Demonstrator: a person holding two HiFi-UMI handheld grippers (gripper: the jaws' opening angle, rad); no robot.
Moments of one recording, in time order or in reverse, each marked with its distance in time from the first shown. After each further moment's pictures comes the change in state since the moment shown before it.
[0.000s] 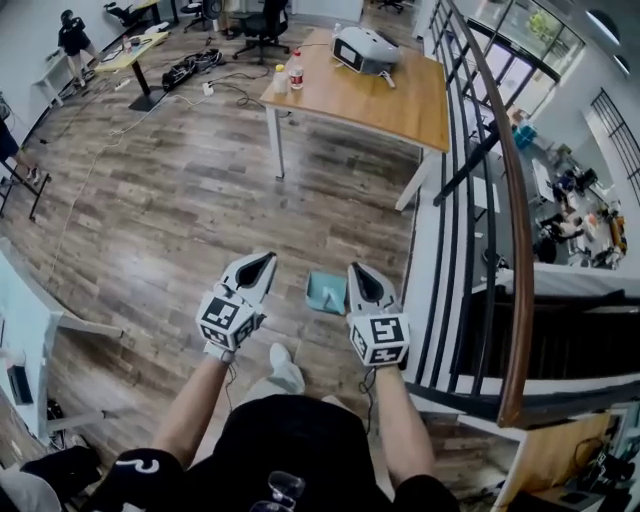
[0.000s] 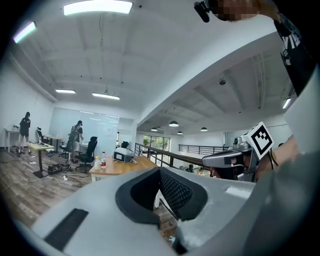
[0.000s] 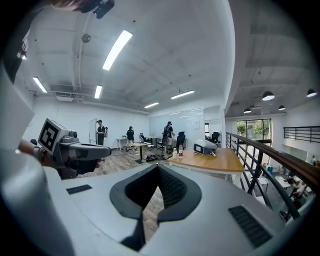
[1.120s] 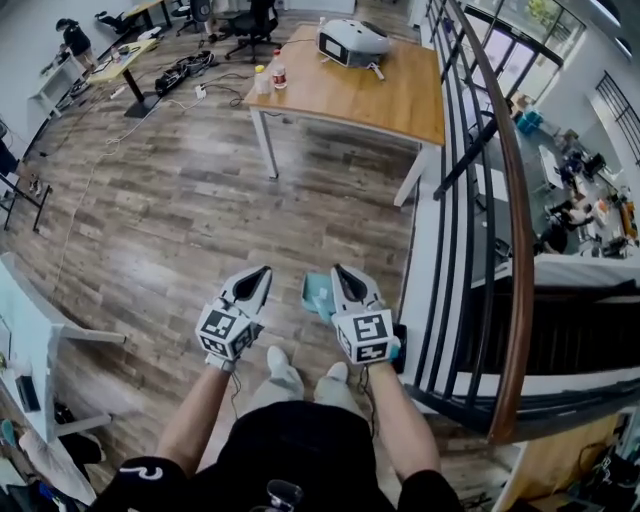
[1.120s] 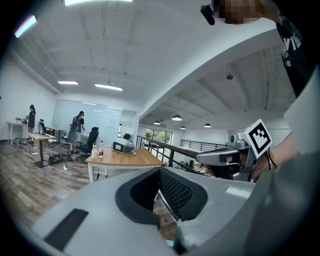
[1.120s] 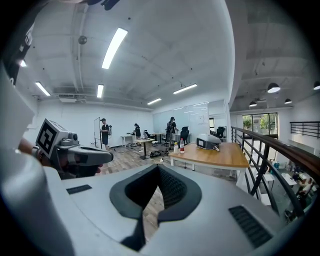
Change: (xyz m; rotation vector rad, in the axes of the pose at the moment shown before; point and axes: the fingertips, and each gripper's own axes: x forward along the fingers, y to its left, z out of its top) left arm 0.076 -0.036 -0.036 -0.051 0.077 0.021; right arm 0.021 -0.068 -0.025 0.028 0.053 0.074
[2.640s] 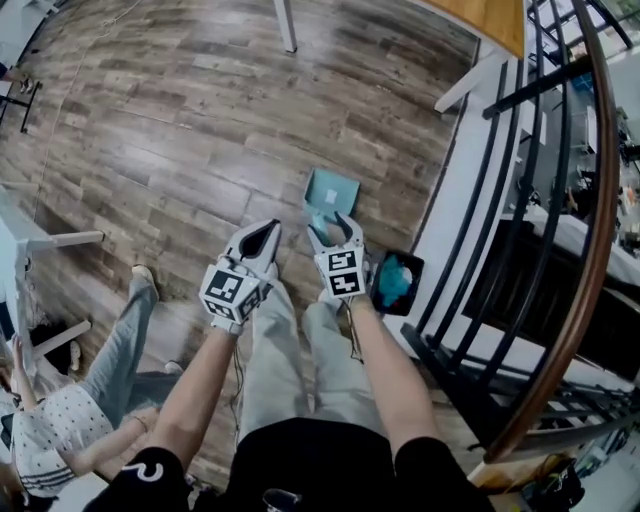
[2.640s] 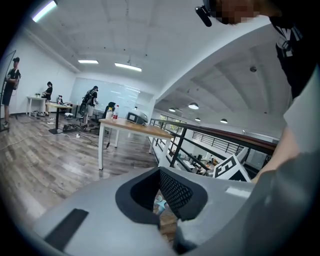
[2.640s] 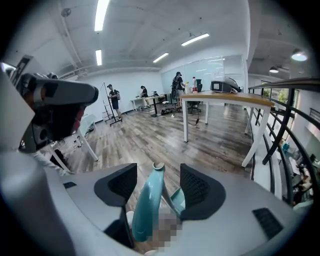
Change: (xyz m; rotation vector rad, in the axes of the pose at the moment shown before) left arm 0.054 0.009 -0.277 -0.190 0.144 0.130; right arm 0.123 0.007 -0.399 0.026 0.456 0.162
